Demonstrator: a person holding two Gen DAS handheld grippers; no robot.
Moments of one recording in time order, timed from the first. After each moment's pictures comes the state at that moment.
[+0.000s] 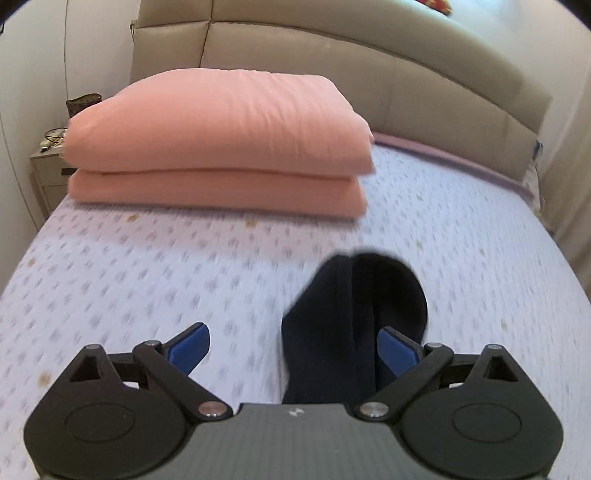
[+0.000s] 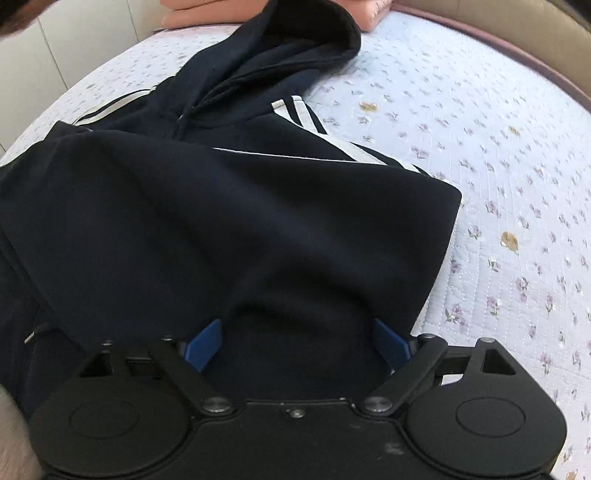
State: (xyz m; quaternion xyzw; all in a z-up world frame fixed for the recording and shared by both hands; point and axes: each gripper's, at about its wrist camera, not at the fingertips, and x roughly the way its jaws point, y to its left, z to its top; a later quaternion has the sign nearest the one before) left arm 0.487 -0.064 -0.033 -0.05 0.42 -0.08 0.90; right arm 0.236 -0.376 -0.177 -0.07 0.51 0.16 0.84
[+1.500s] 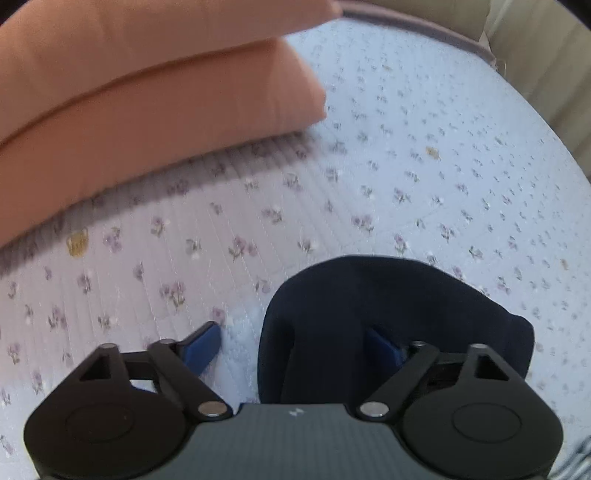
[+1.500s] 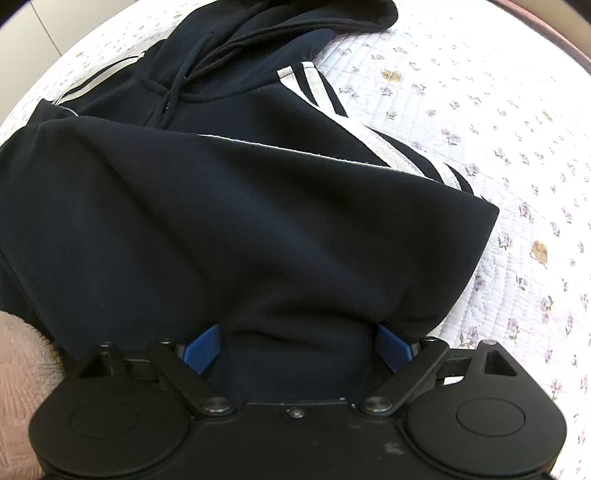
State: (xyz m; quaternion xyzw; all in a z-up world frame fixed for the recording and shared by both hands) left arm 0.712 -0.183 -0.209 0.09 0.54 -0.25 0.80; right arm 0.287 -0.355 -0.180 -0.09 0.58 0.16 0.79
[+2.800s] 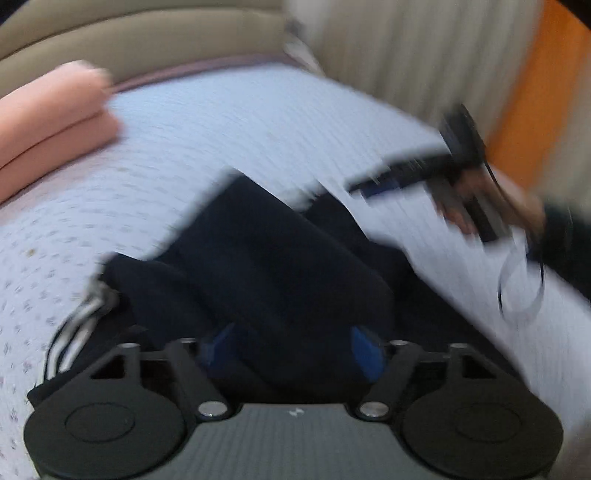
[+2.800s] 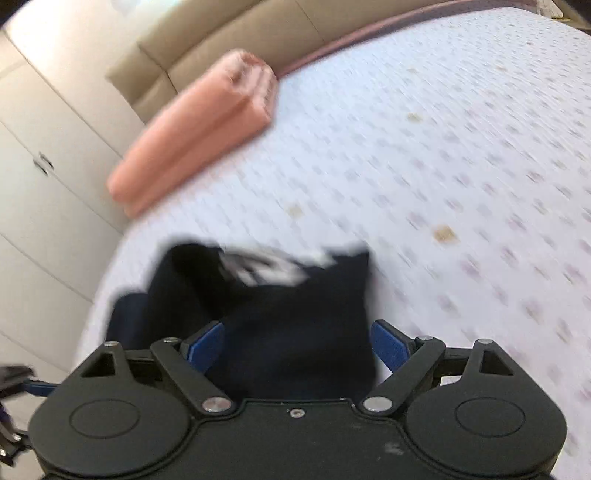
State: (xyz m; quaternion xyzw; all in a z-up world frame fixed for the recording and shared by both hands) left arm 0.233 -0.097 -0.067 0.09 0.43 -0.40 0.80; right arm 0.238 -0.481 -0.115 0.27 0.41 0.11 0.86
